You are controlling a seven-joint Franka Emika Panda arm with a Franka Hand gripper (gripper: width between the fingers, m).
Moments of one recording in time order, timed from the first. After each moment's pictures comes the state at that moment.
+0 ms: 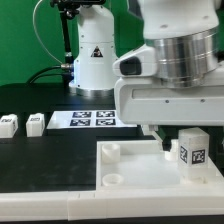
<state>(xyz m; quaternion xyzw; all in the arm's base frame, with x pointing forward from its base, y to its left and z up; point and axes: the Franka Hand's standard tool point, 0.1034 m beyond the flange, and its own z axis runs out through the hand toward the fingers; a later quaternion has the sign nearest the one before) 0.634 0.120 0.070 -0.99 0.14 0.01 0.06</state>
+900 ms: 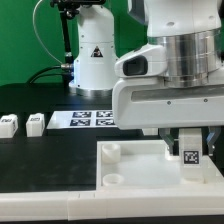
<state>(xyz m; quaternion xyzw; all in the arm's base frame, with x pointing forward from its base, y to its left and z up) 0.637 0.113 0.066 -0.98 0.18 -0.01 0.06</state>
